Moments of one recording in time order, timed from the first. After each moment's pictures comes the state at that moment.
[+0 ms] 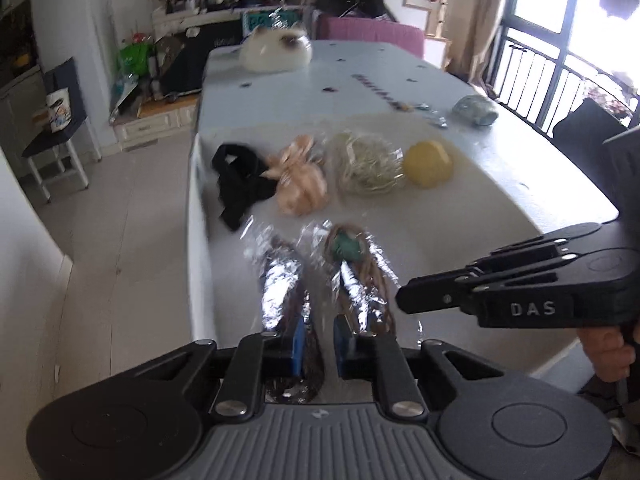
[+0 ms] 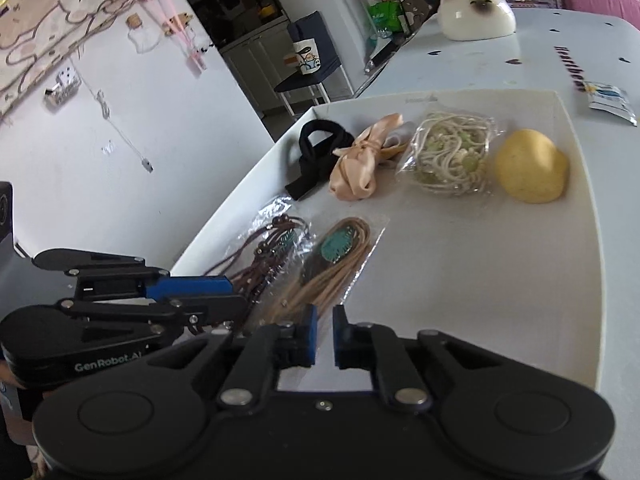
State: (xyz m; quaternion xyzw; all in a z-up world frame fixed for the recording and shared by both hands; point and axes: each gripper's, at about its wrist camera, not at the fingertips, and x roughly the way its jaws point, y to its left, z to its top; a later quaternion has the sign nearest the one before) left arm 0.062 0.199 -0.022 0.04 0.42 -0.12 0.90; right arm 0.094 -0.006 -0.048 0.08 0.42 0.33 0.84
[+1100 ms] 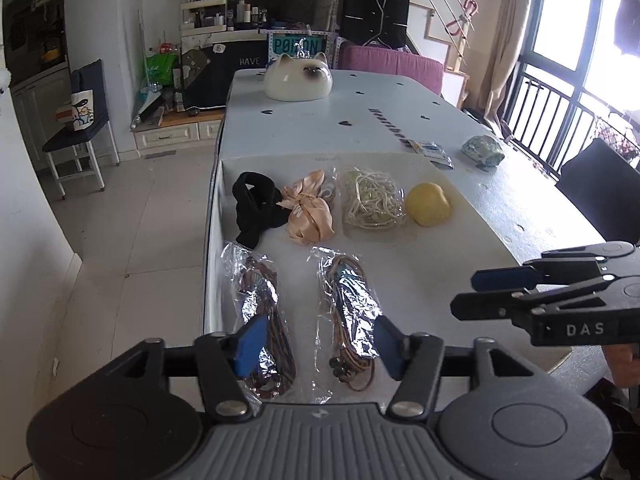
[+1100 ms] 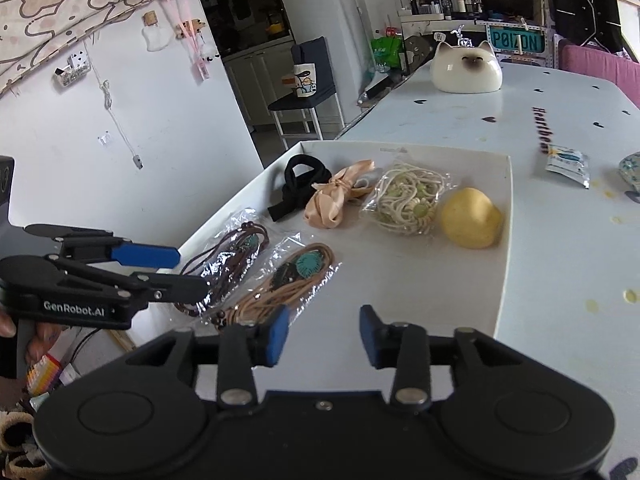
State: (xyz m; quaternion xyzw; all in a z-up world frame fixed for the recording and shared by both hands) left arm 0.042 0.201 0.002 0.00 0.39 -0.09 0.92; right arm 0.068 -0.043 -0.013 0.01 0.37 0.31 0.87
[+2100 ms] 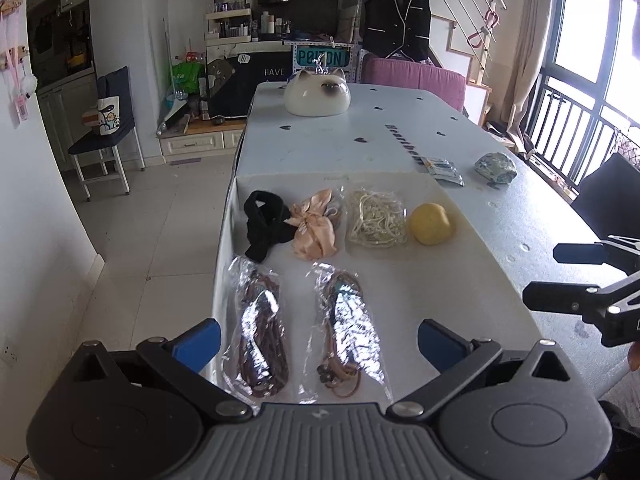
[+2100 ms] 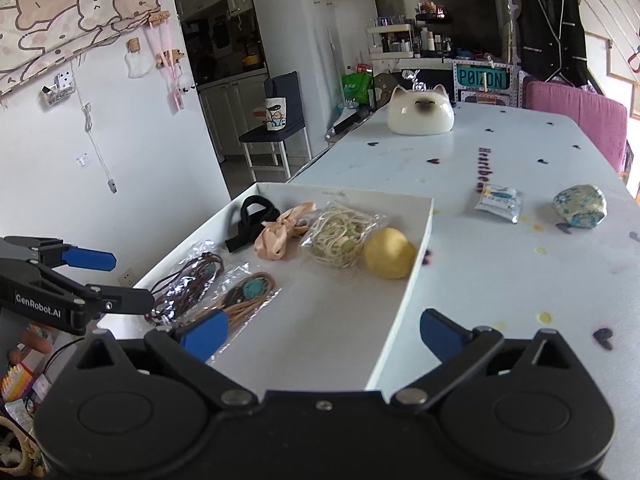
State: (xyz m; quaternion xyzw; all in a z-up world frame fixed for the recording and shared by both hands) left arm 0.029 0.183 0.024 0.00 0.37 -0.05 0.93; right arm 0.054 -0.098 0.015 0.00 0.32 0.27 0.91
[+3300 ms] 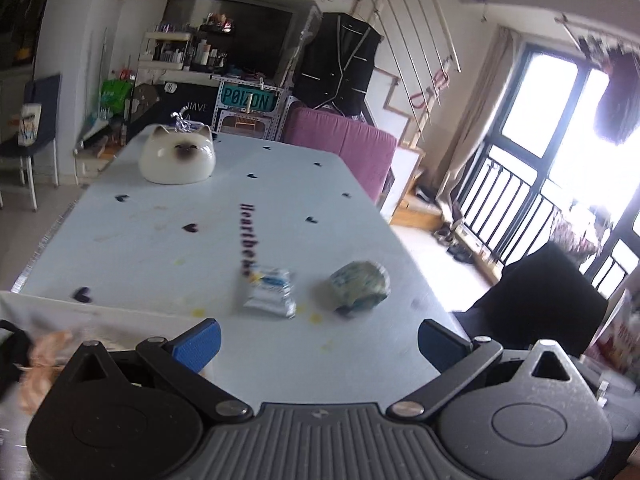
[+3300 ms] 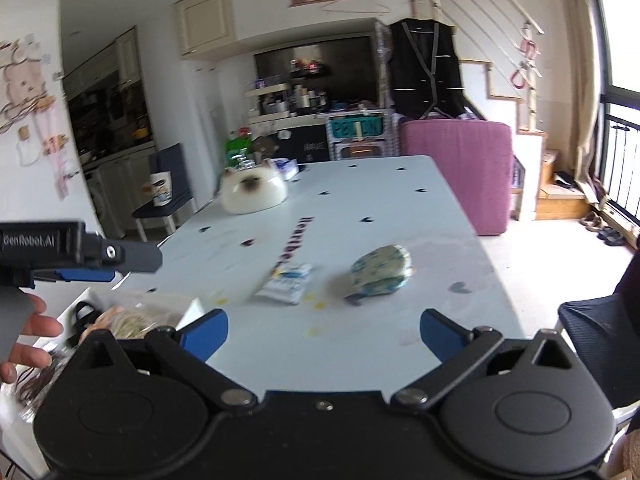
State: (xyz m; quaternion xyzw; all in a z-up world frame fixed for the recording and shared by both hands) left arm 0.180 -0.024 0.069 -0.11 0.31 -0.14 0.93; right arm 0.133 -0.293 0.048 0.05 0.25 0.11 0.96
